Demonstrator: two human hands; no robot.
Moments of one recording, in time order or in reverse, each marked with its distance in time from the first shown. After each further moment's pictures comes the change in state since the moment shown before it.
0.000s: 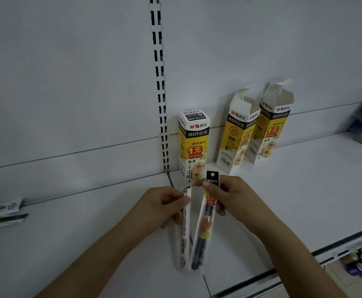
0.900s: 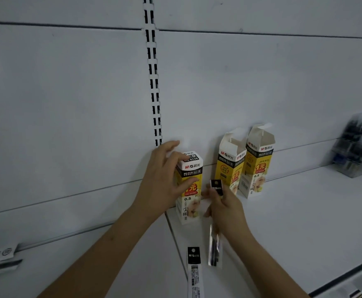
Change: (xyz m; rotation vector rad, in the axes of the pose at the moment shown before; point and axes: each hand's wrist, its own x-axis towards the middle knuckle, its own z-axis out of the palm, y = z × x) left_hand 0.078 0.066 -0.027 0.578 0.540 0.914; right_hand 0.036 -0.016 0.005 0.019 0.447 -0.076
